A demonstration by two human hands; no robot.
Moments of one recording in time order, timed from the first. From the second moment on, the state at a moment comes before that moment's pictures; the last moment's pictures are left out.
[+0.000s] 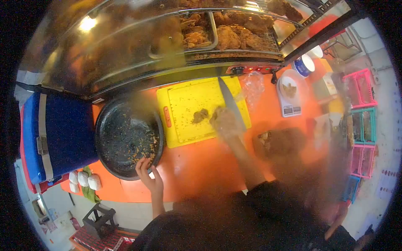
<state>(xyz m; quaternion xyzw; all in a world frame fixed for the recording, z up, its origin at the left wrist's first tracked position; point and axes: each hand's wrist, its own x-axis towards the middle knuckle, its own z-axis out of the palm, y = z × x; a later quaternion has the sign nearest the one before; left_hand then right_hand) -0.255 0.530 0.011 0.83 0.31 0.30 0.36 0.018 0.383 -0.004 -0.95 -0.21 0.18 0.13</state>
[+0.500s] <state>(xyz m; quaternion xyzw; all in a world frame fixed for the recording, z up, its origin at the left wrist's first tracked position) -0.179 0.518 0.033 0.85 0.17 0.30 0.39 -0.040 0.288 -0.024 -0.93 0.06 0.08 0.36</state>
